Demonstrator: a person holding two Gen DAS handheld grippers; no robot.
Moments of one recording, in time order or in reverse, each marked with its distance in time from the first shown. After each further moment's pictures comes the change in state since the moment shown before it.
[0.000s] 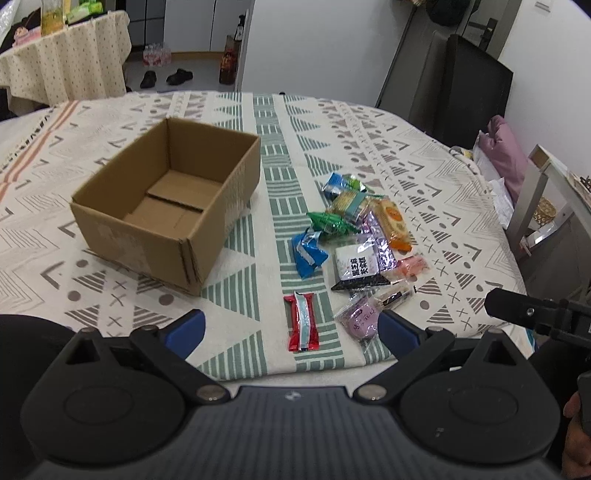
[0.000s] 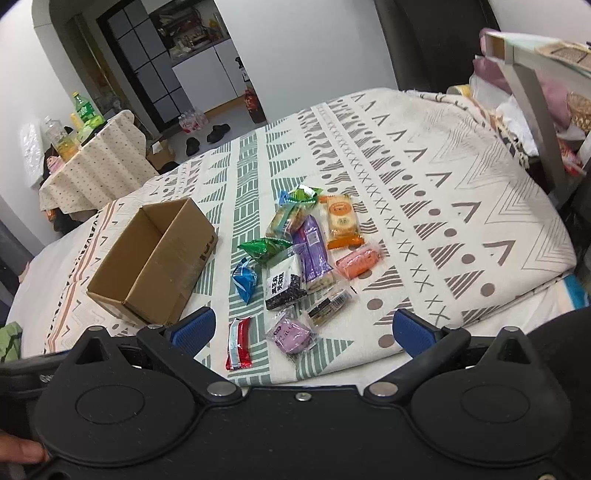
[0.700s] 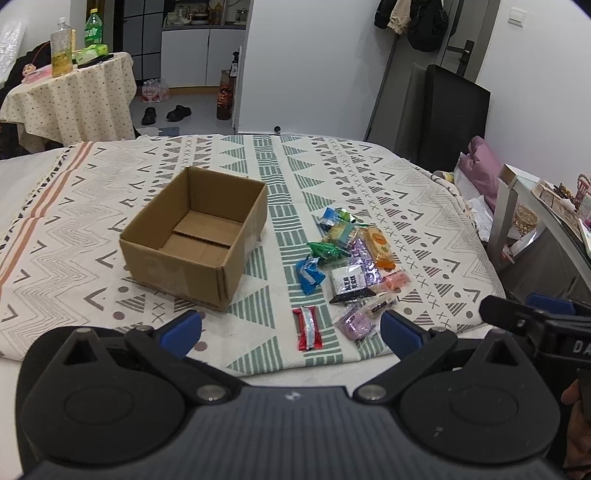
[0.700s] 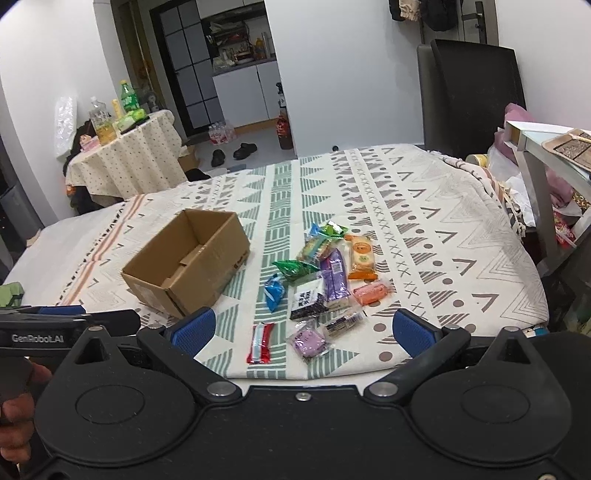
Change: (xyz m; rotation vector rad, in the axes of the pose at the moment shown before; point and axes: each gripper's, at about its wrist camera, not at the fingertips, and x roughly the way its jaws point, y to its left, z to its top) left arm -0.092 0.004 -0.003 0.059 -0.106 0.000; right arm -0.071 0.044 -0.009 -0.191 -0.104 -0.013
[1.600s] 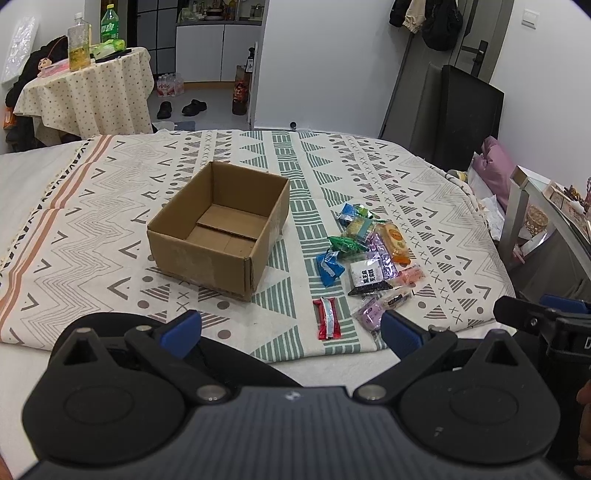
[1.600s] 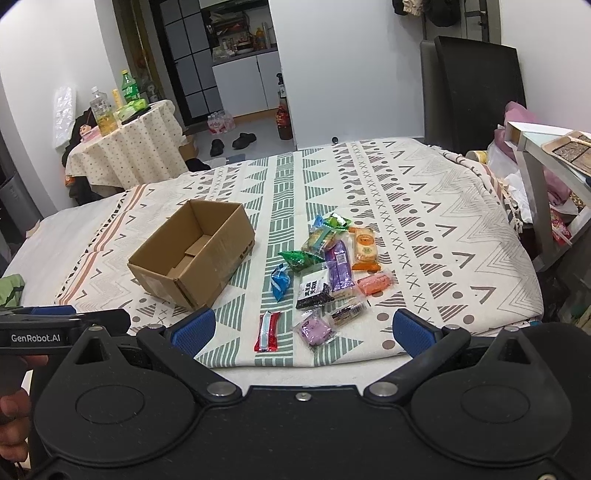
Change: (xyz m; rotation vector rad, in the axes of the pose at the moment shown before) left arm -0.023 0.011 -0.001 -0.020 0.025 0.056; right arm -0.016 0.014 0.004 -0.012 0.032 -0.009
